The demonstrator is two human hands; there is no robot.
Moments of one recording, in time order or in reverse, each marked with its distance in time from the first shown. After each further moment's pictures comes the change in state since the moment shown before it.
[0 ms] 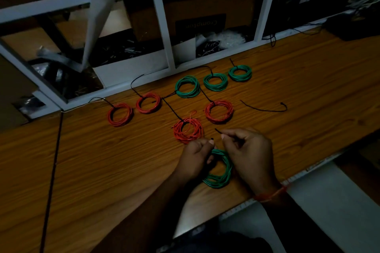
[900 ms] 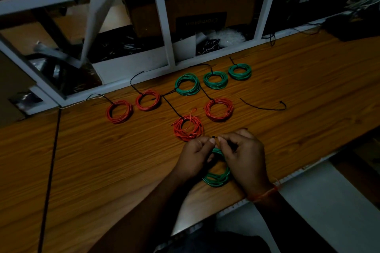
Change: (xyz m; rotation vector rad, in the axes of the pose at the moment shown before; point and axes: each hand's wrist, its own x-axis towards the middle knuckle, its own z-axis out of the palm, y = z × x) left_hand -0.005 0.002 -0.002 -0.025 -0.043 0.063; right_hand -0.011 0.015 0.015 -0.042 -0.010 -0.098
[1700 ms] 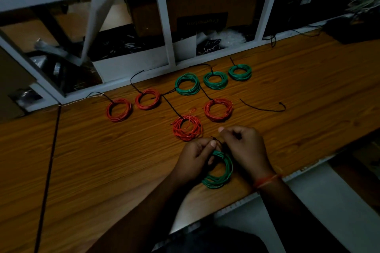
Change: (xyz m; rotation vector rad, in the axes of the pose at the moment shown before) left_hand -0.006 0.001 0.003 0.115 -0.033 0.102; right_hand 0.028 0.001 -0.007 0.169 -0.183 0.329
